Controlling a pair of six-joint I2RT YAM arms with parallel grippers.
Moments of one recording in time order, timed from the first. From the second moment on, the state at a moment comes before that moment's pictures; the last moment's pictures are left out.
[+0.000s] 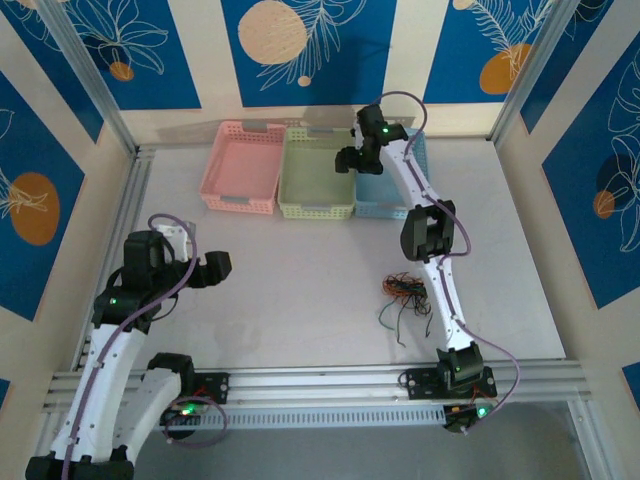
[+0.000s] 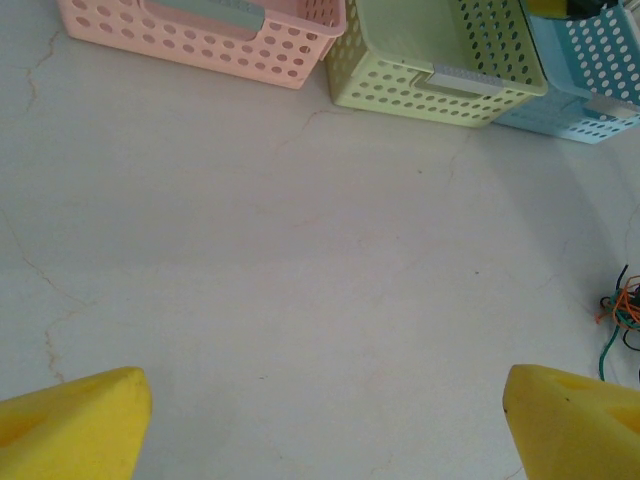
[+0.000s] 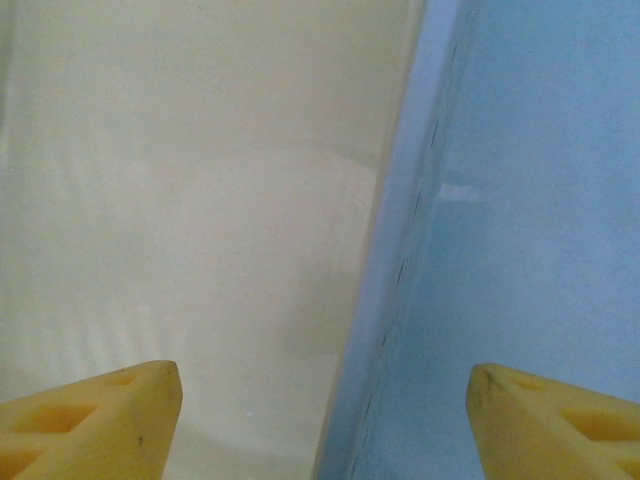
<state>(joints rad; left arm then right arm) -0.12 0.70 0.79 -0.80 0.31 -0.25 0.29 2.63 2.69 -1.12 -0.14 0.22</state>
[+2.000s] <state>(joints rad) -0.14 0.70 0.79 -0.80 0.31 -0.25 0.71 1.63 1.18 -0.91 -0.07 0.44</state>
